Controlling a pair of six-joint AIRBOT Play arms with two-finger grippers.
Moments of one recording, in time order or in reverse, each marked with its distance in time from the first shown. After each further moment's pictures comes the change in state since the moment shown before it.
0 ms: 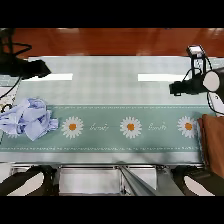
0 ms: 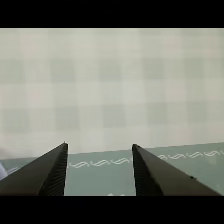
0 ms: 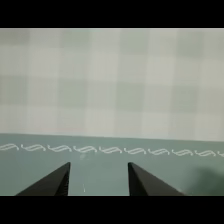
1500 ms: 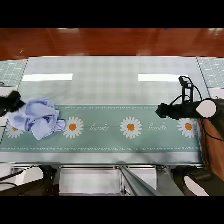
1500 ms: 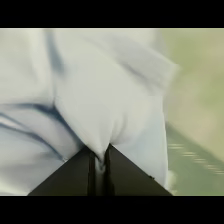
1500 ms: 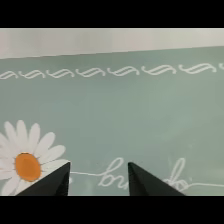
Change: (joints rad) left arm 0.571 -0.162 -0.231 -0.274 -0.042 0.095; right arm 0.000 0.155 -0.349 0.437 -0.131 -0.020
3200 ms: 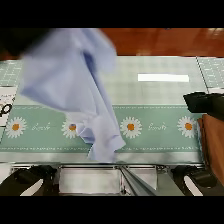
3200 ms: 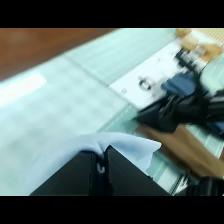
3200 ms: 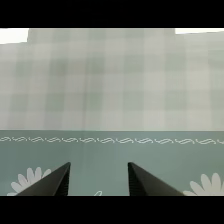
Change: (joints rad) left arm -1.019 0.454 0.499 -0.147 0.014 0.001; right arm 0.000 0.407 0.159 -0.217 0.127 0.064
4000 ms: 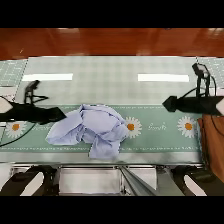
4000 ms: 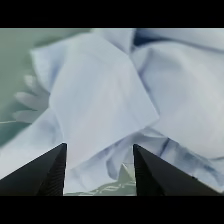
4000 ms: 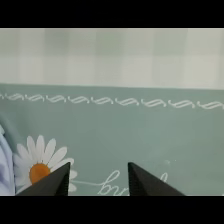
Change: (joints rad) left arm 0.523 -0.013 -0.855 0.181 -0.047 -0.032; right arm -0.076 -0.329 -0.021 0.201 -0.038 -0.131
